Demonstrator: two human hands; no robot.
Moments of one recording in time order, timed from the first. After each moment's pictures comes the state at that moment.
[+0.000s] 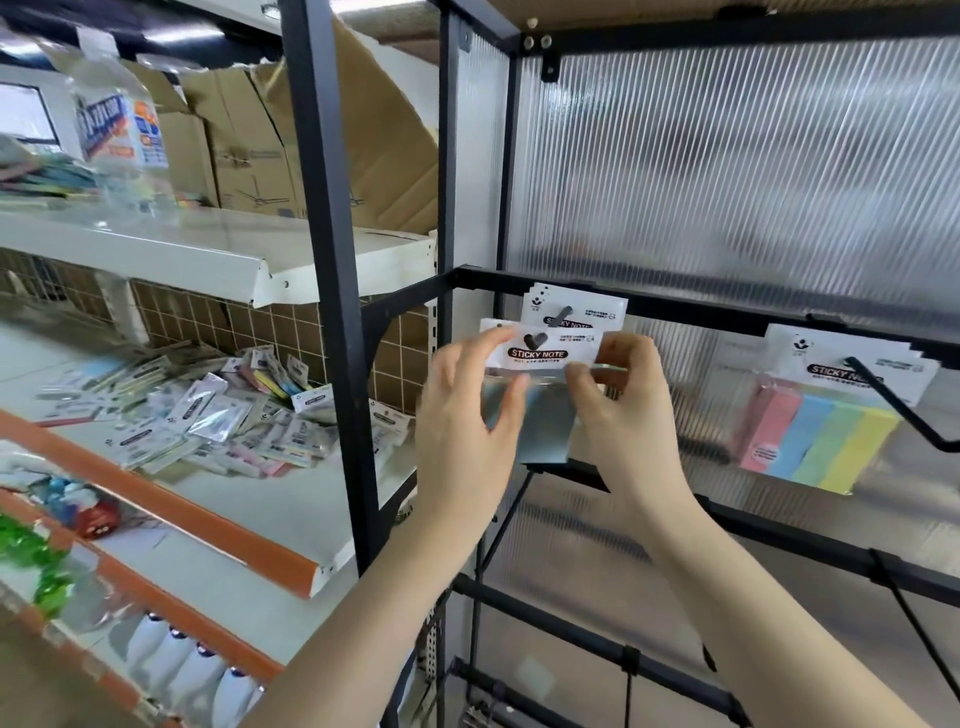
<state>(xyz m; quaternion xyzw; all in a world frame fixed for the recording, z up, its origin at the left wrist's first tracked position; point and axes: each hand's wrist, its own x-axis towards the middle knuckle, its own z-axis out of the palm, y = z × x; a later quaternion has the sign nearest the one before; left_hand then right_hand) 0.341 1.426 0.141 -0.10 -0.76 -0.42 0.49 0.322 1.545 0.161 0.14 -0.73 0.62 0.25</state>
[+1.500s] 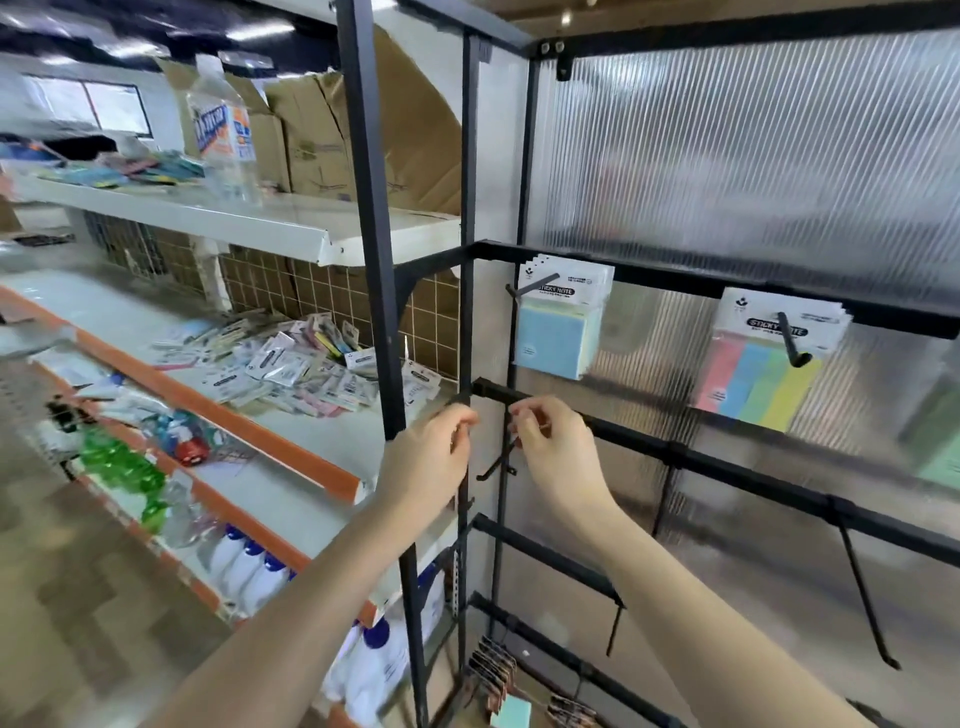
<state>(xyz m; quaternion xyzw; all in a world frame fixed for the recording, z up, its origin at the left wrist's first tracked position) 0.410 1.408 0.088 0.01 -0.92 -0.25 0.30 0.372 1.549 0.096 0.17 -0.82 0.54 0.11</state>
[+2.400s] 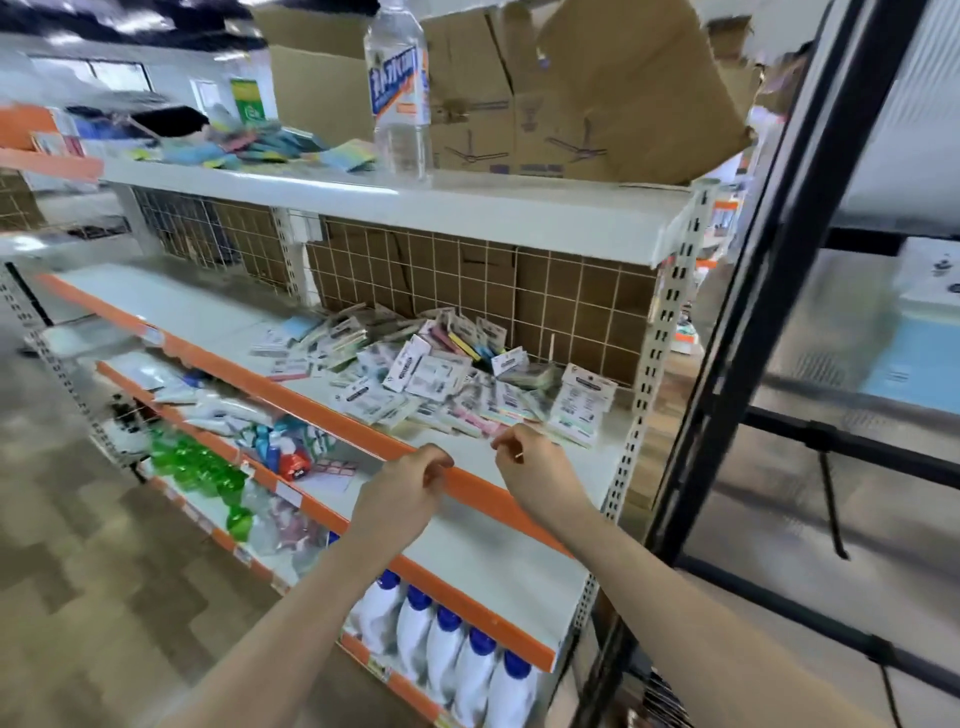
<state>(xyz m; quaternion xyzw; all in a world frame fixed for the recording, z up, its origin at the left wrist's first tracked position) 0.392 1.054 0.018 0.09 -0.95 -0.28 0.12 0.328 1.215 0.032 0.18 -0.89 0.42 -0.02</state>
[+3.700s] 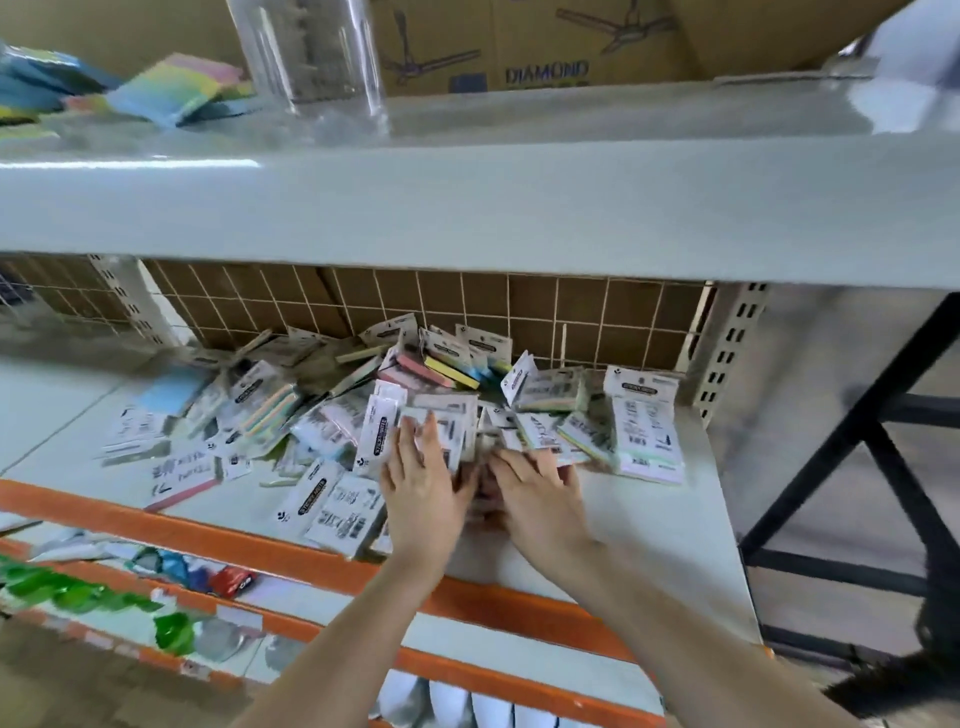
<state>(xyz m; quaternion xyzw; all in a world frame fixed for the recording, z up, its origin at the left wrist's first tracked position) 0.166 0.956 -0.065 0.02 -0.97 -0.12 0.19 0.168 1.093 -0.074 0.14 -0.98 0.10 0.04</state>
